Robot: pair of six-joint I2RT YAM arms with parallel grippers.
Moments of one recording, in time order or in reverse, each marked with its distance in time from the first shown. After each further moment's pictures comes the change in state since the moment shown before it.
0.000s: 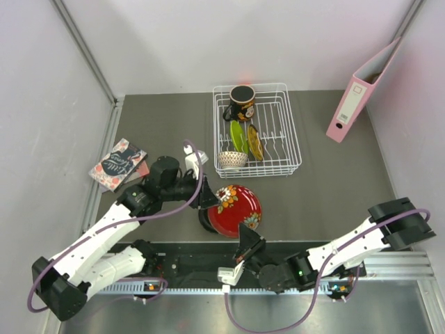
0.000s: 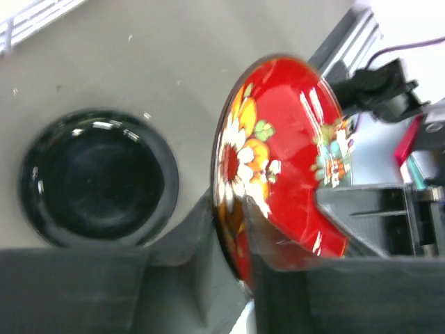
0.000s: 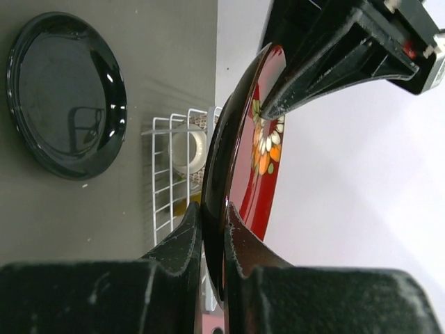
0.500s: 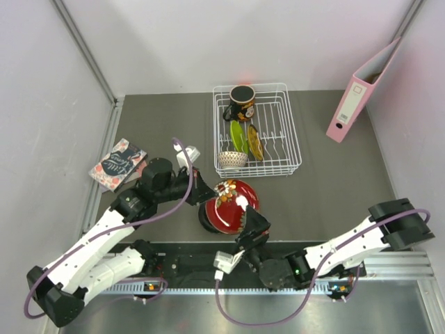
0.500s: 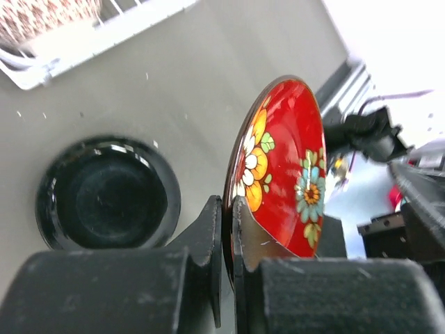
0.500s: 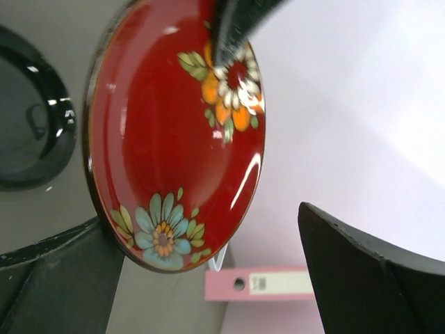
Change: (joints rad) left arm -0.004 -0.067 -0.004 0.050 -0.088 -0.069; right arm -0.028 0.021 0.045 0.137 0.142 -0.013
